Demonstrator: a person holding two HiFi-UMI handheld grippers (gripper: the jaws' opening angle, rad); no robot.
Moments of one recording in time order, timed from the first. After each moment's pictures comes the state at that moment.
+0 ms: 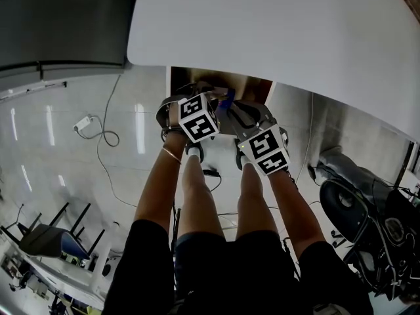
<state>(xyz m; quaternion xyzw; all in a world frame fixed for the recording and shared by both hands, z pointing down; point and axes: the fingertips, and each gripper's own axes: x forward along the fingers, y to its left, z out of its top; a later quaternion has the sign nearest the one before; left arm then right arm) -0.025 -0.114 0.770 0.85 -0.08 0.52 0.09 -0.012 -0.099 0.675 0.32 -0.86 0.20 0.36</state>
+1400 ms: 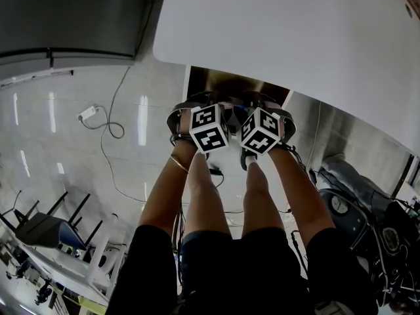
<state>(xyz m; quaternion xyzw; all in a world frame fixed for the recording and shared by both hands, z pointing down) -0.036 -0.090 0.753 0.86 -0.05 0.49 0.09 -0.036 -0.106 0.755 0.15 -0.81 0.09 0.55</state>
